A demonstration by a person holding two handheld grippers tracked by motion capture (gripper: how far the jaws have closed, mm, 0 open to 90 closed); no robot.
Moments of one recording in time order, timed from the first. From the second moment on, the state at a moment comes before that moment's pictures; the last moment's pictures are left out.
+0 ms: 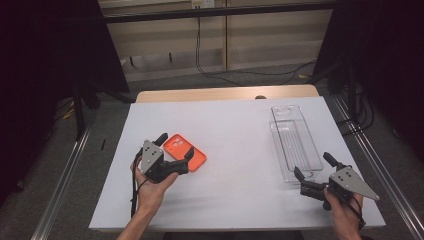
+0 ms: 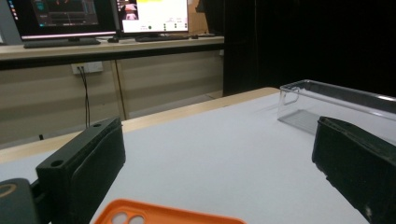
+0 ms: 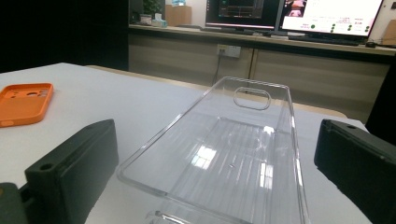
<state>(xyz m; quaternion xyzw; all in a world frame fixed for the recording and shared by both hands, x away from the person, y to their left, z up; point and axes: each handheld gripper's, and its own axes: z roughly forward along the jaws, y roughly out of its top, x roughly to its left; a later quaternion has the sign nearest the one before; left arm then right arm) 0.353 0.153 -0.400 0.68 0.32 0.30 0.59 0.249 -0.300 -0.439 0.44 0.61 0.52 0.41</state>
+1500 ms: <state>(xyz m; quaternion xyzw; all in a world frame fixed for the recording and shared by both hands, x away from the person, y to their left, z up) 0.380 0.136 -0.400 0.69 0.31 0.25 0.60 0.241 -0.300 -0.437 0.43 0.61 0.51 0.42</state>
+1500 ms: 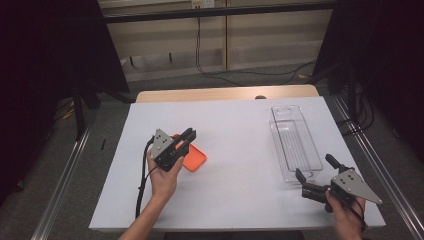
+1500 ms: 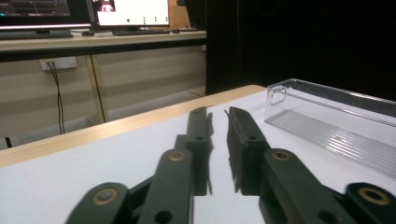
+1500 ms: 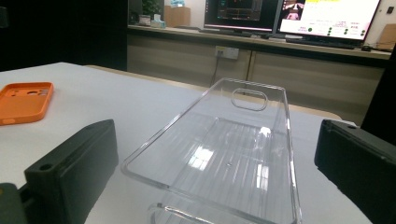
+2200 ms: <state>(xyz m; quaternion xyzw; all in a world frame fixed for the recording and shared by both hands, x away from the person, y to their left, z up) 0.421 0.116 -0.390 0.79 0.32 0.17 0.49 0.241 -0.300 -0.437 0.44 0.61 0.51 0.42</state>
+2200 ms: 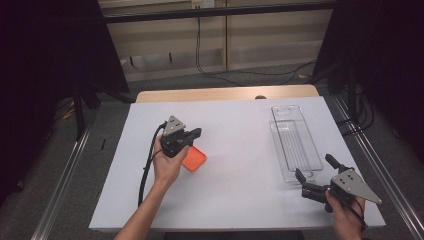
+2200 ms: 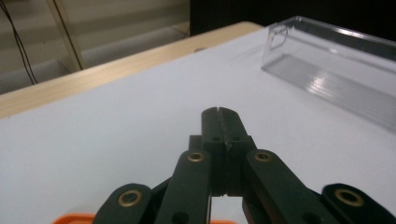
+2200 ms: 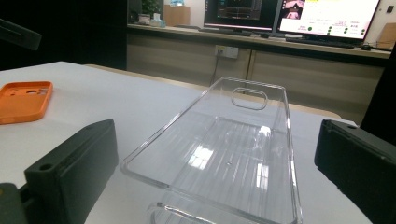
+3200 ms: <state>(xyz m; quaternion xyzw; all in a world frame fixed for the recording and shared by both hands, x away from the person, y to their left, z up) 0.445 0.097 -0.430 0.86 0.38 0.10 0.33 0.237 -0.302 -0.437 0.43 0.61 0.51 0.42</state>
